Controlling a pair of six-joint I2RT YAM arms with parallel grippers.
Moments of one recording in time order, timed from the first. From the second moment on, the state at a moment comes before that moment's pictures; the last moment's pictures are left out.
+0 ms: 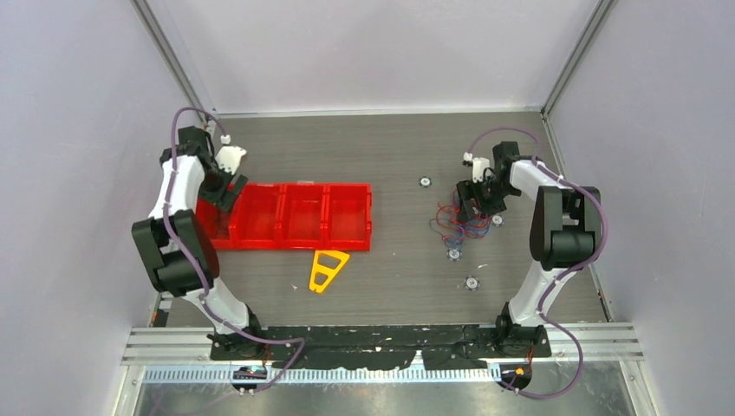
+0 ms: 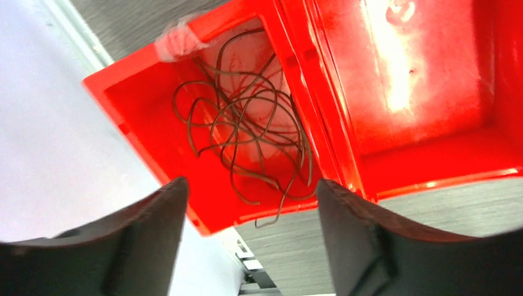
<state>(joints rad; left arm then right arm) 0.27 1.73 1.41 -0.92 0.05 0.72 -0.03 1.83 1.20 -0.72 -0.37 -0.33</state>
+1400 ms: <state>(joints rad) -0.73 1.85 1.64 -0.24 0.80 0.40 -0.06 1.34 1.26 -0.91 -0.78 -0.61</state>
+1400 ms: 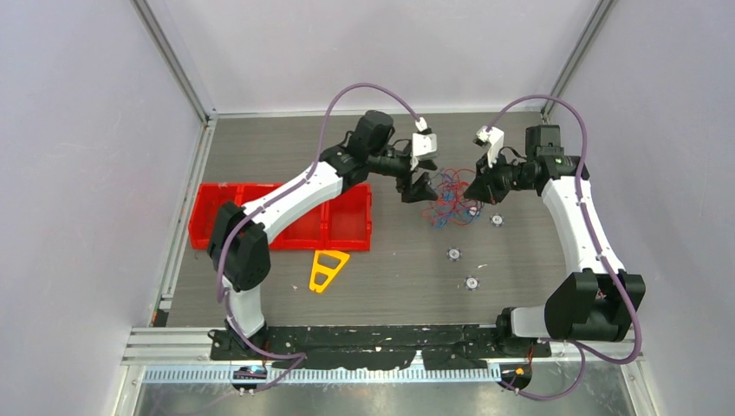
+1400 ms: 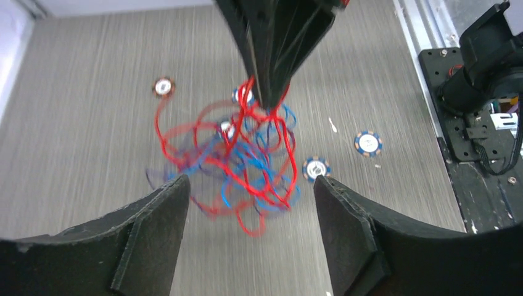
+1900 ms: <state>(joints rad) -0.83 1.94 1.71 -0.11 0.79 0.28 -0.06 1.35 1.26 -0.92 -0.80 -0.60</state>
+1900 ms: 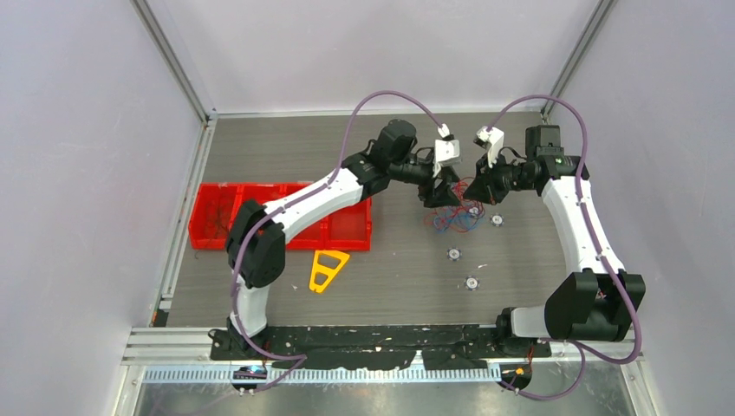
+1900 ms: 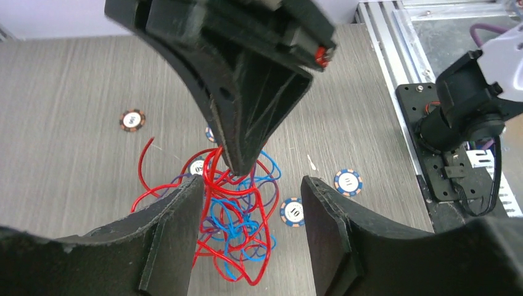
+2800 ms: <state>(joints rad) -0.82 1.94 1.64 -0.23 0.77 0.51 -0.06 1.39 1.29 -0.96 -0.81 -0.60</state>
